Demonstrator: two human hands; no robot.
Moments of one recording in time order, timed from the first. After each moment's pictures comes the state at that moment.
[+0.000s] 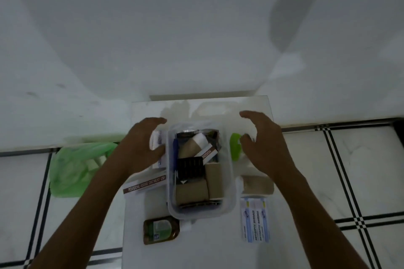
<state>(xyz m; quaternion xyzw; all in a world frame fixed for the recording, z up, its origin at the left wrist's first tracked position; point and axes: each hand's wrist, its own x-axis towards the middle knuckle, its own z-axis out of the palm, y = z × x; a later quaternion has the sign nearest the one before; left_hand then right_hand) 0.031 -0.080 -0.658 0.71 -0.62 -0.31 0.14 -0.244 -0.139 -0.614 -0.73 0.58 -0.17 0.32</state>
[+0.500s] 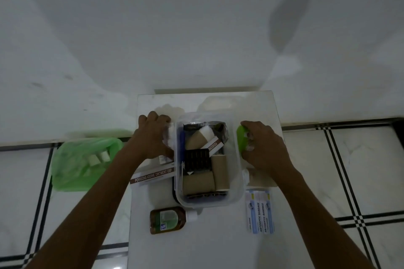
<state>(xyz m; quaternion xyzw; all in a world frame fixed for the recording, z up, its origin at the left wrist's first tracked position) 0.045 -0.096 -0.705 0.70 -0.66 -0.28 0.00 -0.252 -0.130 -0.654 -0.77 0.58 0.00 0.26</state>
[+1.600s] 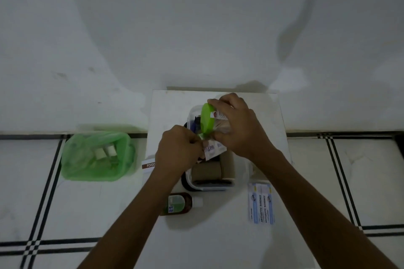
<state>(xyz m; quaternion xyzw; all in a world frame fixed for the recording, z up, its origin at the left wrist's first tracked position) -0.040 -0.042 -0.604 0.78 -0.44 -0.38 0.24 -0.179 -0.124 -0.604 -0.86 0.42 -0.13 0.24</state>
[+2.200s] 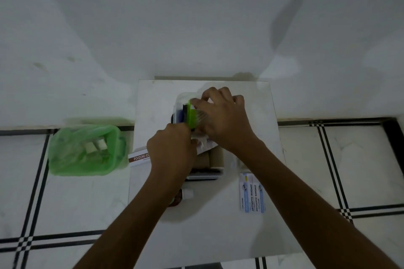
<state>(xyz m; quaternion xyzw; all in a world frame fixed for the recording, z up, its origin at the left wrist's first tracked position) -0.068 -0.039 -0.605 0.83 -0.53 -0.14 0.00 -0.173 -0.122 -0.622 -0.90 0.41 -0.09 0.07</state>
